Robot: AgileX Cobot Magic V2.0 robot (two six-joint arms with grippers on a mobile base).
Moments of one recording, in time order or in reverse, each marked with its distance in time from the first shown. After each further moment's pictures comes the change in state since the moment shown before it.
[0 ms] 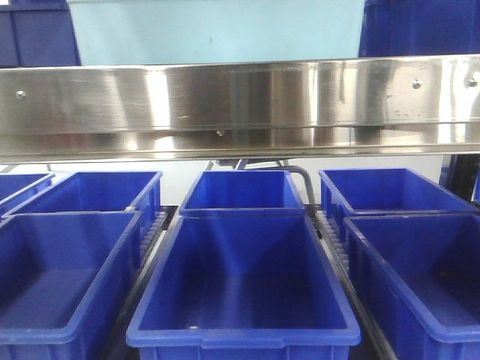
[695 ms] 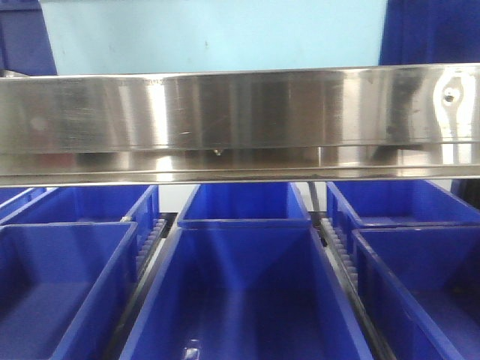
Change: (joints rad) left arm 0.000 0.000 0.000 0.000 -0.002 0.000; right arm 0.000 0.000 0.000 0.000 0.000 0.000
